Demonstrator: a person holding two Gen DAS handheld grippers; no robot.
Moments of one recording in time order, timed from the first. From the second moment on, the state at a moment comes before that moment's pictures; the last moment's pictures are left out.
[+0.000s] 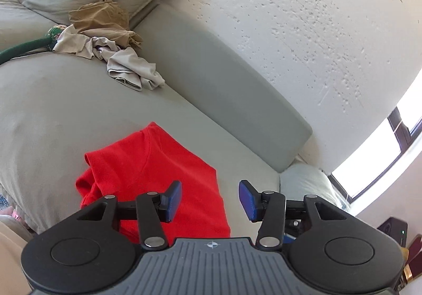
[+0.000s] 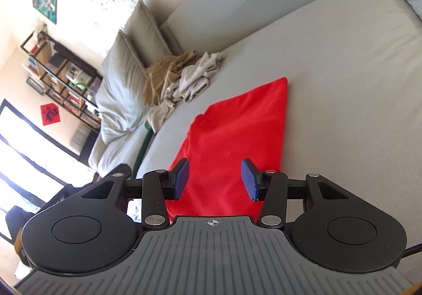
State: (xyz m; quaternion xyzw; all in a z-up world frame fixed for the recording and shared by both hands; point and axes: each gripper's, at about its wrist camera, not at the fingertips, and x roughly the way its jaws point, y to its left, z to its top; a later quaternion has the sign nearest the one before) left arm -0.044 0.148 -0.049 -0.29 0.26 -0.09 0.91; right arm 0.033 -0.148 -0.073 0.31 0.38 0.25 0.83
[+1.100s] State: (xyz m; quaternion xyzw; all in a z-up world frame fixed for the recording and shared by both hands) left arm -0.022 0.285 -0.129 -0.54 0.32 -0.02 0.78; right arm 0.042 -0.199 -0.137 0.46 0.46 0.24 0.72
